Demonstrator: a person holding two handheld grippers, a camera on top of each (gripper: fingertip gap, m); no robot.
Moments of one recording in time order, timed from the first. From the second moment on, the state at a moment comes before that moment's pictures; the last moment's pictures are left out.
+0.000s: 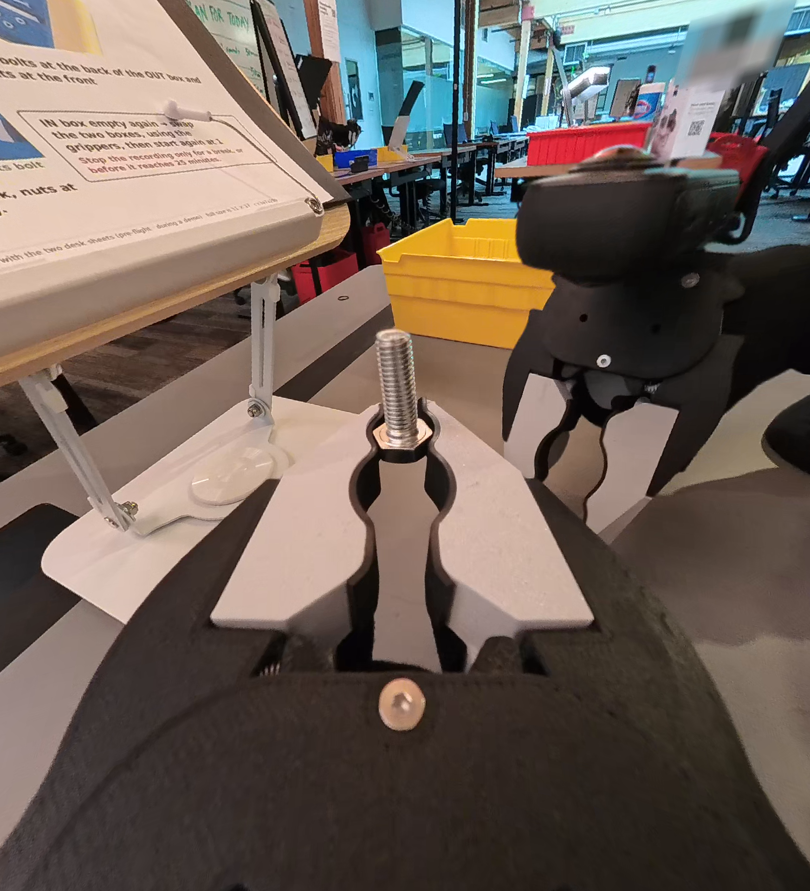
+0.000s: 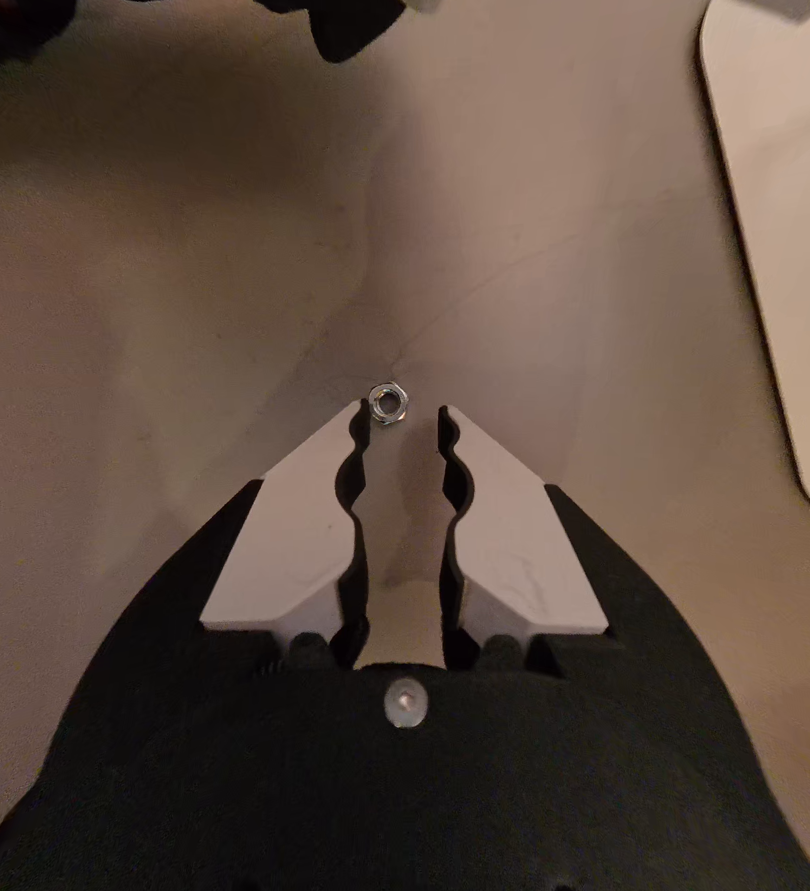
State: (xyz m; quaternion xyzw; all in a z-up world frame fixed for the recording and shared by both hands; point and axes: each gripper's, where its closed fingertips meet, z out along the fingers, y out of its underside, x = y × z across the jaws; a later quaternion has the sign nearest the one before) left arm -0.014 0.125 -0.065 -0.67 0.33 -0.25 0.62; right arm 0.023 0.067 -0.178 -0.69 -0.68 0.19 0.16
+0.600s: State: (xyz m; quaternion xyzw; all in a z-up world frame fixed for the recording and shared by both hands) left arm -0.011 0.127 -0.071 -0.67 0.33 -0.26 0.61; right arm 0.021 0.062 -0.178 -0.70 -0.66 0.22 0.16
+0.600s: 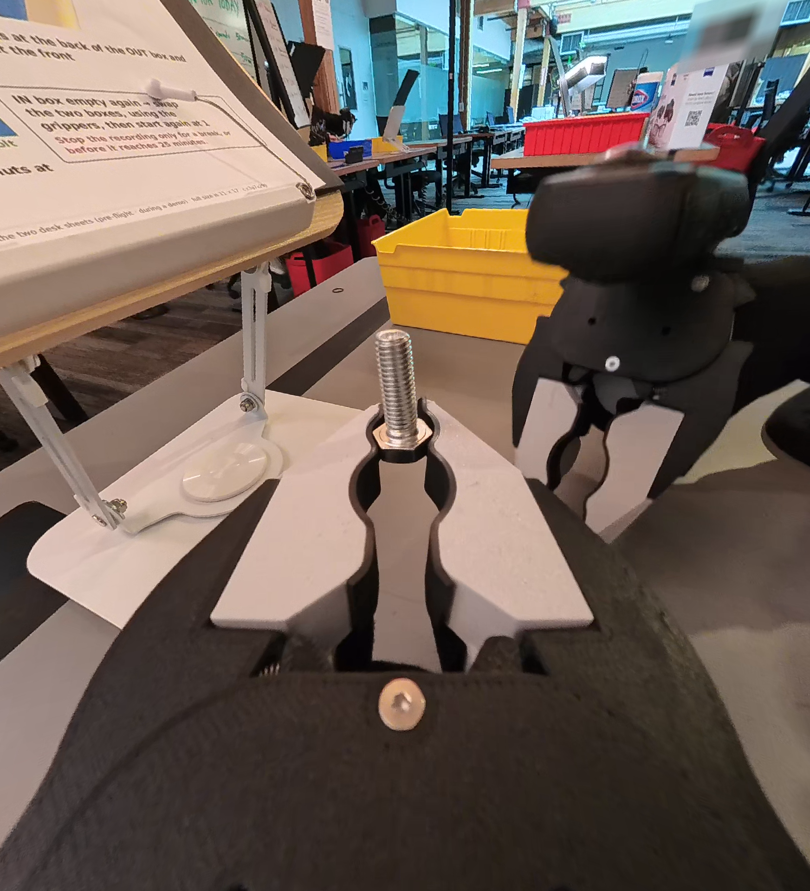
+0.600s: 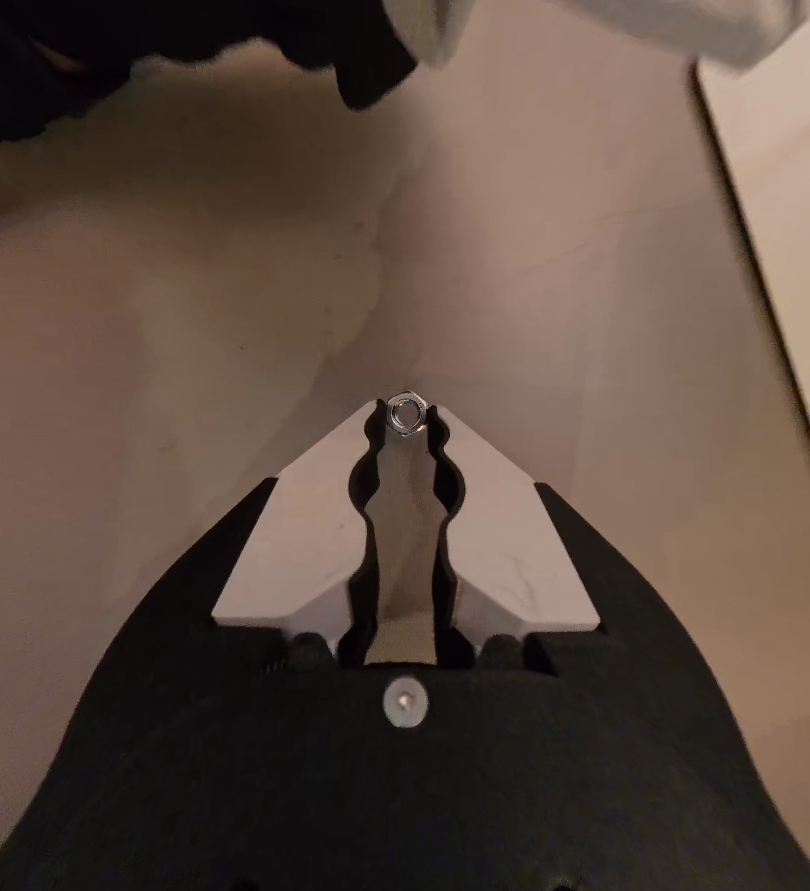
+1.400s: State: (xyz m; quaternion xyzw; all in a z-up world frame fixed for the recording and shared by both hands) left arm 0.018 0.113 -0.079 -0.66 0.38 -0.28 0.59; right arm -0.011 0.088 -0.030 -0.55 -0.75 0.28 0.24
